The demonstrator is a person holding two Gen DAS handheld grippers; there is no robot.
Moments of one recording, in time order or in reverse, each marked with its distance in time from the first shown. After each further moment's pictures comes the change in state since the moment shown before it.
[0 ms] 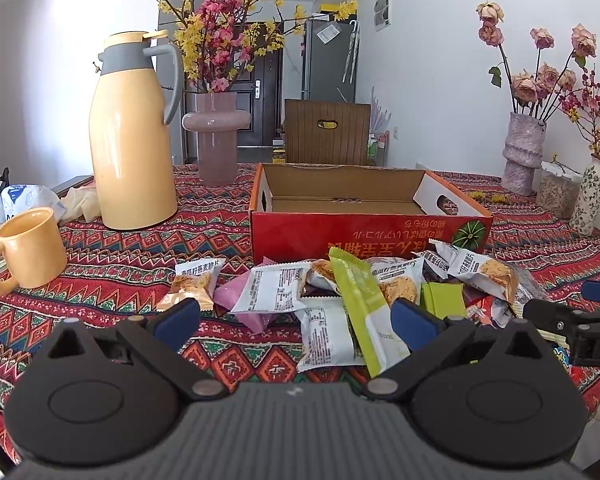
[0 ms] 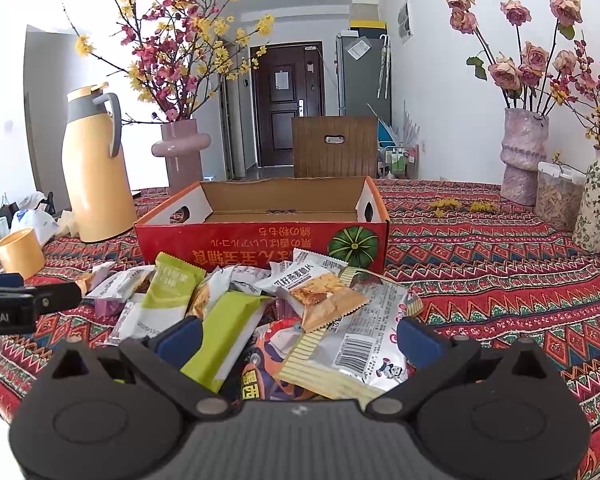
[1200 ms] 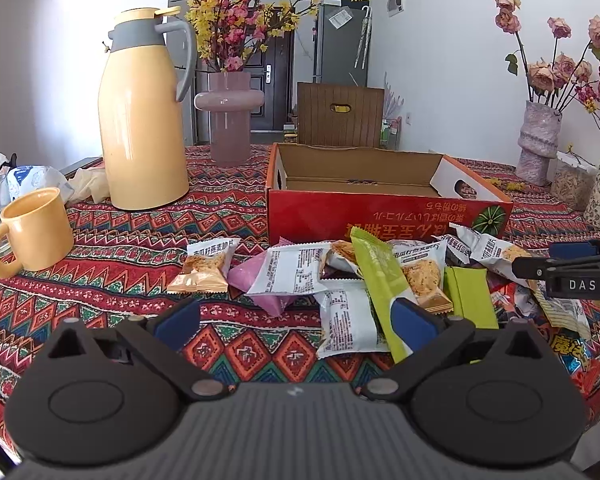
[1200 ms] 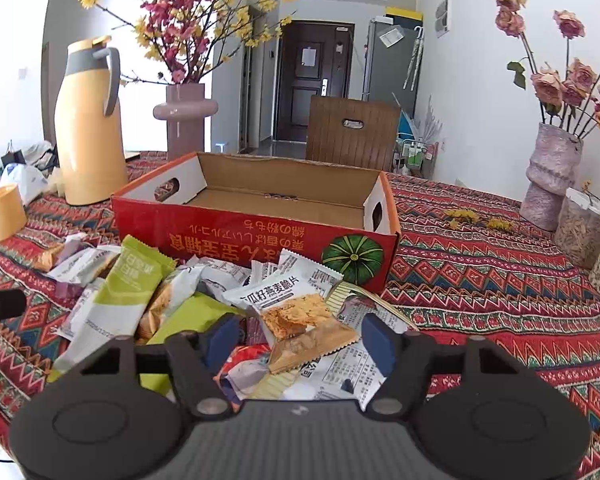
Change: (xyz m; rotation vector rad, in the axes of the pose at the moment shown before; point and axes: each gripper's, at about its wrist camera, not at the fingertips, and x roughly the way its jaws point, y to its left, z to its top) left arm 0.014 0.012 -0.004 -0.021 0.058 0.031; right arm 0.067 -0.009 0.033 -0.165 0.102 0.014
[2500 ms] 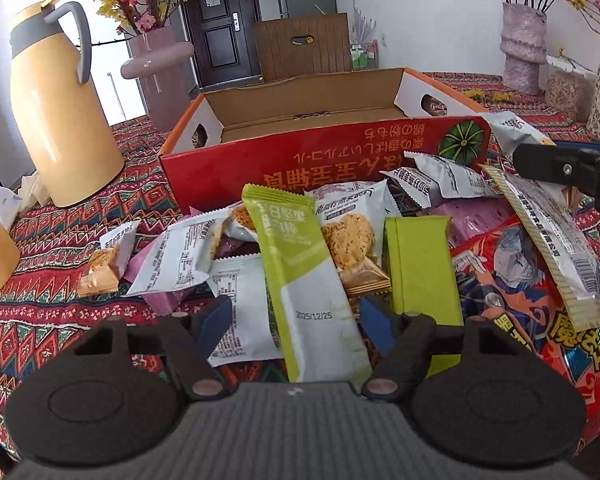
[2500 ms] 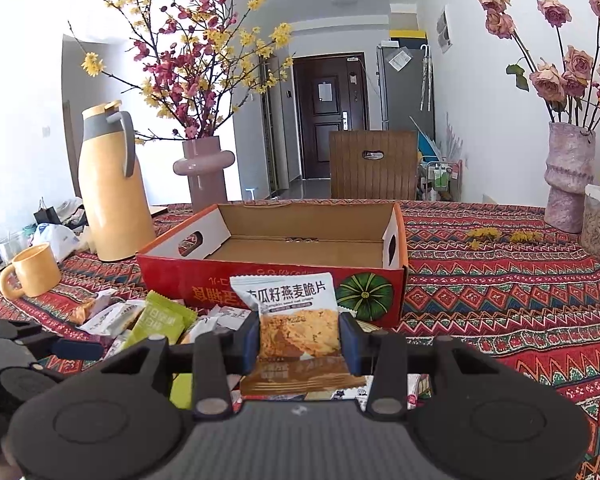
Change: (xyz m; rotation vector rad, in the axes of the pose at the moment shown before) left arm 0.067 -0.092 0.006 0.182 0.199 0.035; right arm -0.020 -0.034 -0.003 0.122 -0.144 0.139
